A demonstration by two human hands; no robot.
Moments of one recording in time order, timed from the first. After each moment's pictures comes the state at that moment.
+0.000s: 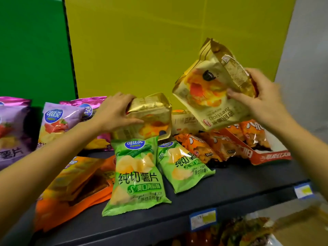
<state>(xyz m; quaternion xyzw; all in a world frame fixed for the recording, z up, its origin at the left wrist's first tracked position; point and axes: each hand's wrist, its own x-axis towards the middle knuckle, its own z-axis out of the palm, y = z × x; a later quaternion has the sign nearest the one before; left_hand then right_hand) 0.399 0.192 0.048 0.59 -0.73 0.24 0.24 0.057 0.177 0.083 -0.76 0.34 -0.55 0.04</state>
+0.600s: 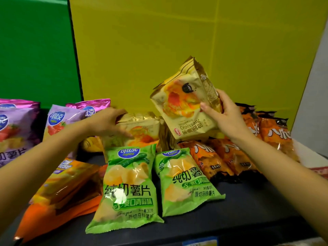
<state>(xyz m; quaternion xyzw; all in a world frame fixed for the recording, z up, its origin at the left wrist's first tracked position) 0.411 0.184 0.042 0.67 -0.70 0.09 0.20 0.109 0.091 0.041 -0.77 0.25 -0.53 0.25</state>
